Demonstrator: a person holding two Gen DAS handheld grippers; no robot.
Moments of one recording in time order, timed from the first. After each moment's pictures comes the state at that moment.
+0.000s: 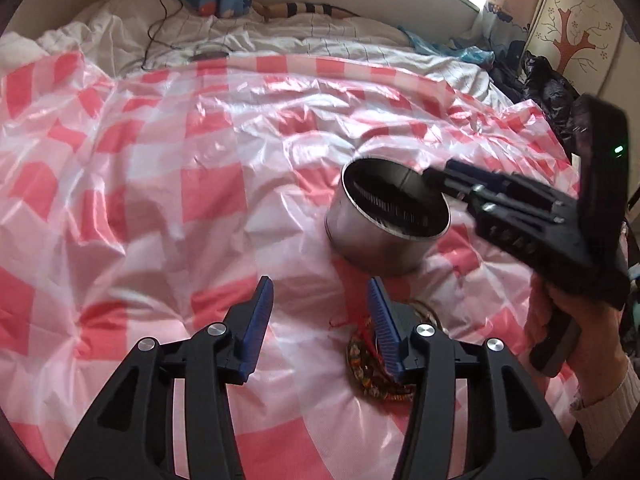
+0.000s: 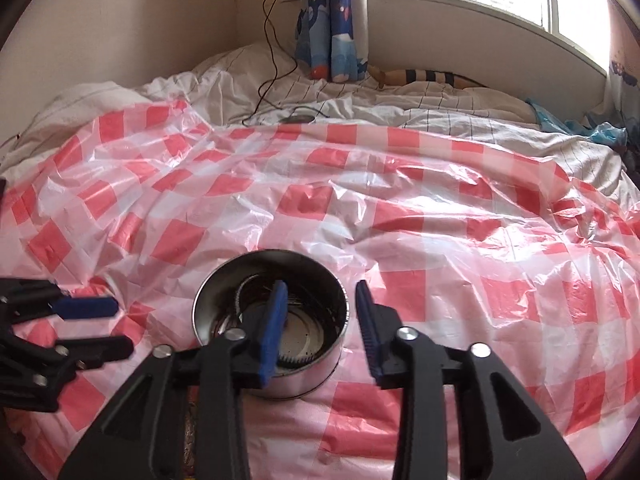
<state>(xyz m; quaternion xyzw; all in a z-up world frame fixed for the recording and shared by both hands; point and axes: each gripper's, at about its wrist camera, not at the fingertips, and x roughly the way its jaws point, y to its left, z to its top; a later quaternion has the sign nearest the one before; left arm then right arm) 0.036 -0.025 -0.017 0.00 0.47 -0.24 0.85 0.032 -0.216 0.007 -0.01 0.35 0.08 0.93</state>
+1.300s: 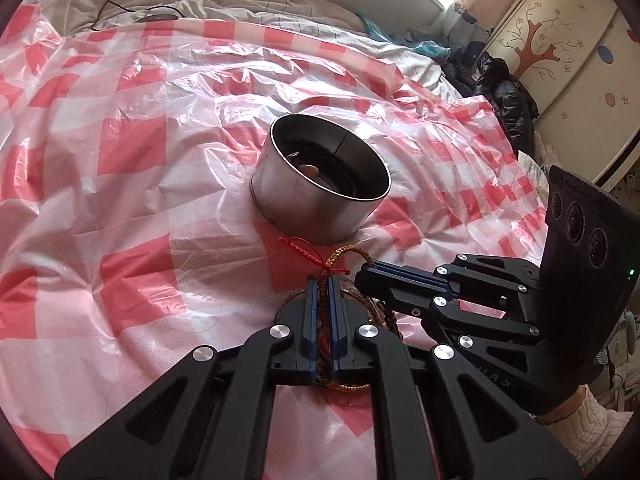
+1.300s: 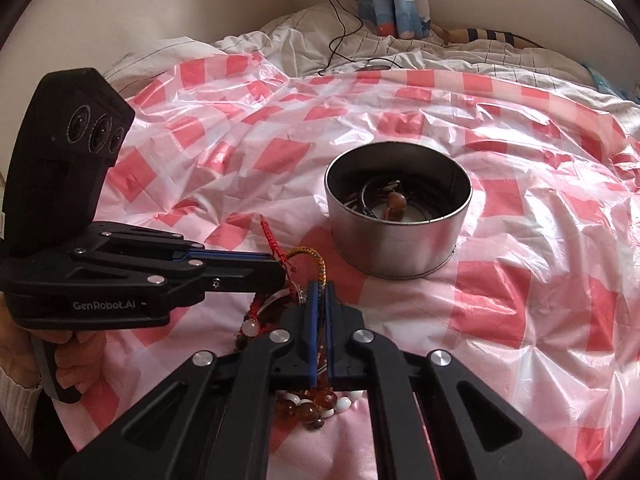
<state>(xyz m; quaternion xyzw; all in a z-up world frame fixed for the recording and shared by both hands) 0.024 -0.040 -0.035 -0.07 0.48 -0.34 0.81 -0.022 -0.179 -0.026 0.02 0.41 0.20 0.89</state>
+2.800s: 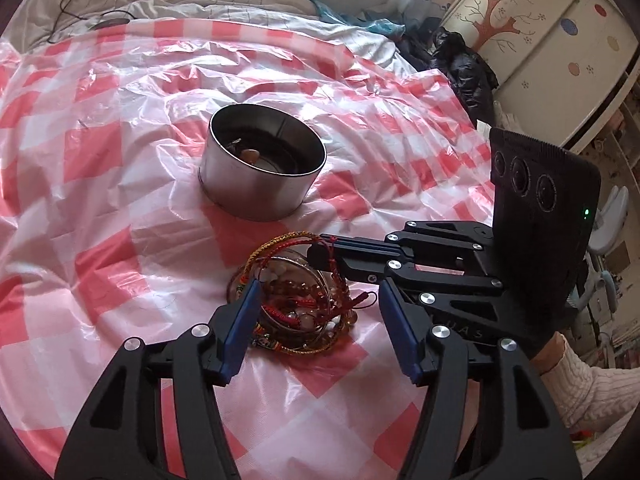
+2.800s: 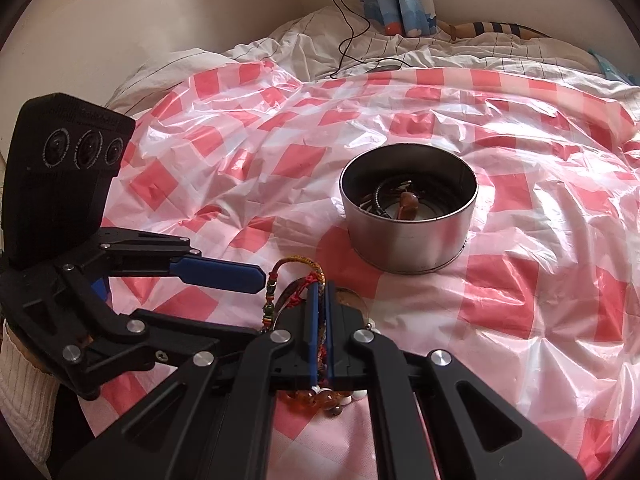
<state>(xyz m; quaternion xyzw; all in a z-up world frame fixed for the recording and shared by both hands) 0.008 -0.041 -0.024 -0.05 0.49 -0.41 0.77 -0.027 -0.185 -0.021 0.05 0.42 0.22 0.88</state>
